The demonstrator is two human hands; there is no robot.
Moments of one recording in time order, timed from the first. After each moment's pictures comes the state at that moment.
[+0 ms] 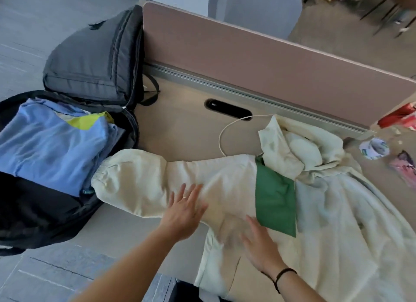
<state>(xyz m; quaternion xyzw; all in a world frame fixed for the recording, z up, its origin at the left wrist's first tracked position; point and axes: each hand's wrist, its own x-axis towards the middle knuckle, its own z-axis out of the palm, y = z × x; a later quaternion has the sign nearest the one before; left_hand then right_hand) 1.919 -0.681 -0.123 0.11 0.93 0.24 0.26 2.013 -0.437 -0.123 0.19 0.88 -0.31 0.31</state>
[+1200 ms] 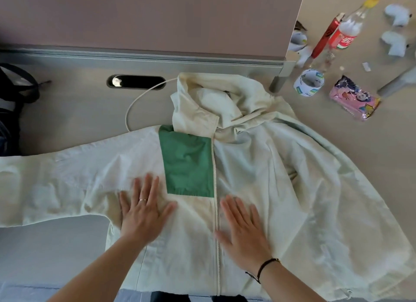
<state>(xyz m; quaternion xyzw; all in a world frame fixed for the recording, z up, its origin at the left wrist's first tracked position) 1.969 -0.522 -0.180 0.10 0.97 0.04 0.20 2.099 -0.268 -0.176 0.04 0.97 -0.19 0.17</state>
